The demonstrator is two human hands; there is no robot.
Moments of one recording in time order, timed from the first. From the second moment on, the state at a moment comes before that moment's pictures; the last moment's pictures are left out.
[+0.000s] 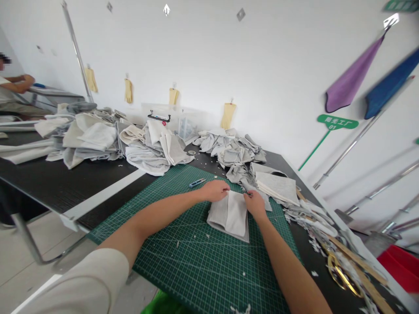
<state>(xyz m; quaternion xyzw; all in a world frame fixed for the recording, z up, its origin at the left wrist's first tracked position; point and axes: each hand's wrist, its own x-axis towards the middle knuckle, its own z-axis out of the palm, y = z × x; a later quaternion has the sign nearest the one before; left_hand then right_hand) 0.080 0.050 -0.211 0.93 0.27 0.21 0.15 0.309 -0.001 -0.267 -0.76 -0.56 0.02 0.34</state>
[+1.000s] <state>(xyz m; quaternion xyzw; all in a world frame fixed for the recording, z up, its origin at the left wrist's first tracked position) 0.077 -0.036 -0.232 0.97 0.08 0.19 -0.10 0.289 -0.041 -0.270 -0.61 -0.60 0.22 0.47</state>
